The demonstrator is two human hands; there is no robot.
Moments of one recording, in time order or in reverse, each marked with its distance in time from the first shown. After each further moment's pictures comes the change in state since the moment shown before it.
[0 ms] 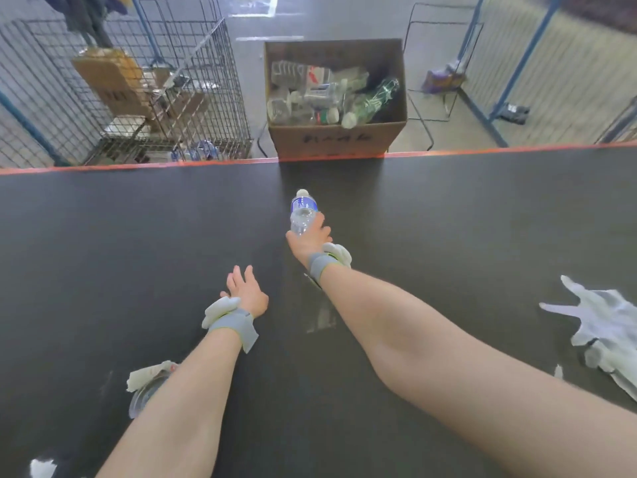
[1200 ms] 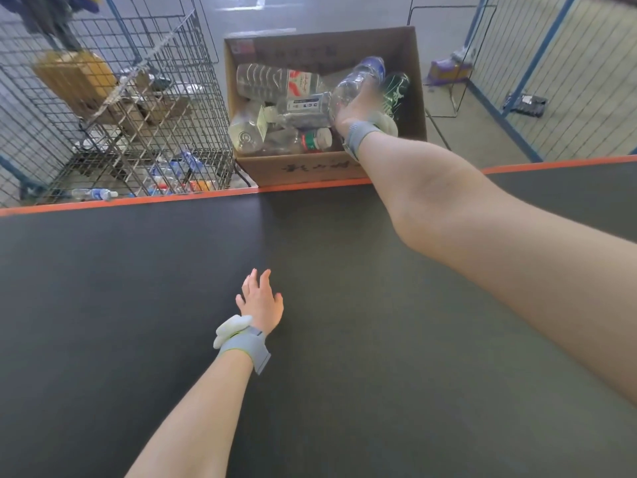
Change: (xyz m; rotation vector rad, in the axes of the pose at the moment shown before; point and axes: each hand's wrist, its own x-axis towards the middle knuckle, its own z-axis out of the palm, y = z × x) left_hand 0.217 0.138 0.035 -0.109 0.106 0.158; right_hand 0.366 -0.155 -0.153 -0.085 0.372 -0.128
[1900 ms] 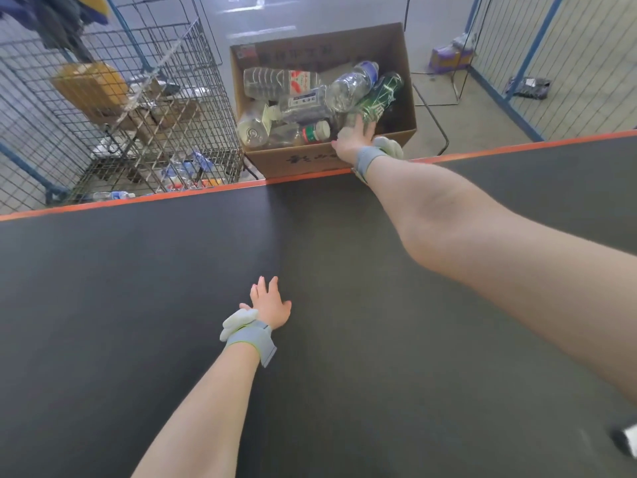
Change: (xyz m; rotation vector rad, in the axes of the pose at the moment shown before) left_hand -0.067 -0.011 -0.028 0.177 -0.276 -0.064; right_hand -0.053 0.049 0.001 -0.080 -0.240 -0.013
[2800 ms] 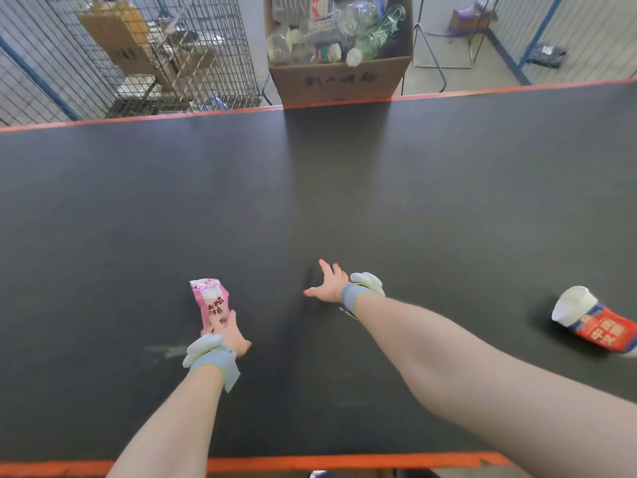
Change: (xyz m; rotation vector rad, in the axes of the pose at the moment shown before) left_hand -0.285 -0.202 0.139 0.195 -0.166 -0.294; right_hand -0.462 0.211 0.135 -0.349 -0.710 0.022
